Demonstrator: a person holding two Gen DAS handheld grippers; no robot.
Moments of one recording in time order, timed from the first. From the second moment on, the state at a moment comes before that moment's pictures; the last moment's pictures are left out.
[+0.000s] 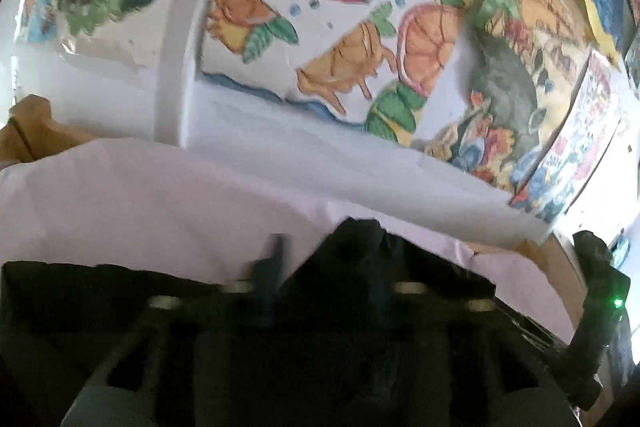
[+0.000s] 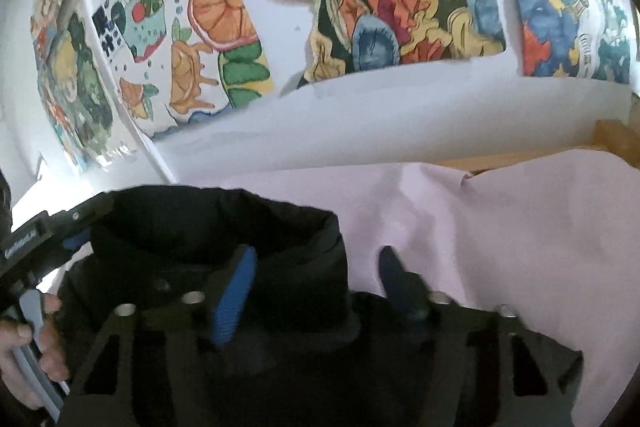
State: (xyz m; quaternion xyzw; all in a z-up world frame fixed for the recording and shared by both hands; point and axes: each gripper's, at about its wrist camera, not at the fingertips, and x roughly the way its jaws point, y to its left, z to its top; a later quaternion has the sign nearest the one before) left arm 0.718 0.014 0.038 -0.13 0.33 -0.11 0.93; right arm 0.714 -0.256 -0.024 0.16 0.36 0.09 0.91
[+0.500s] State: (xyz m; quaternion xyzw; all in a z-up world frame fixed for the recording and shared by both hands) left arm 0.603 0.038 0.076 -0.10 0.28 -0.13 0.95; right arm 0.610 -0.254 0.029 0.10 0.30 0.13 0.94
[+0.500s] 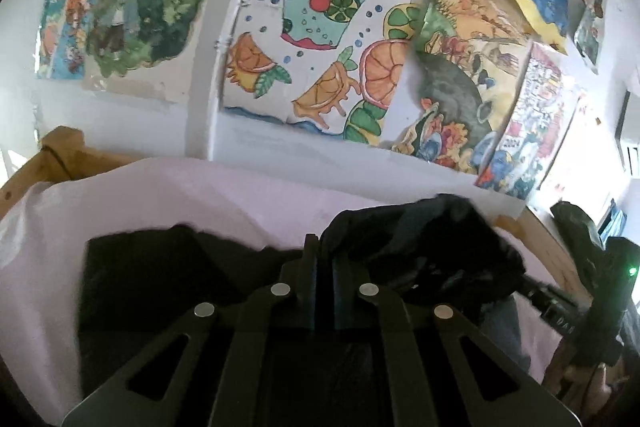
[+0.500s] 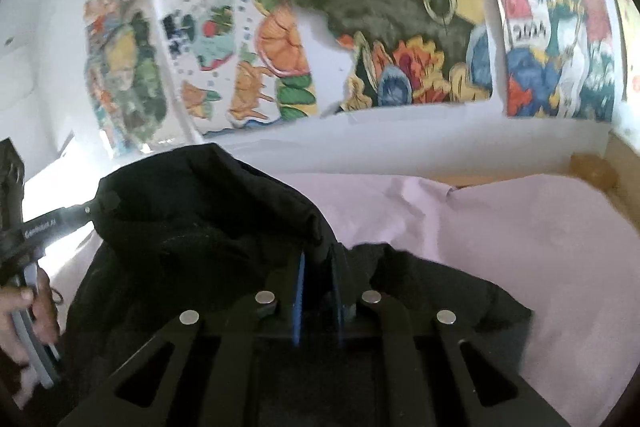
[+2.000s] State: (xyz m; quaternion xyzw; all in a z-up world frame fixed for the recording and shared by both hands) left arm 0.547 0.055 -0.012 -0.03 0.35 -0.10 0.93; right arm 0.587 -0.192 -0.022 0.01 0.36 0.18 0.92
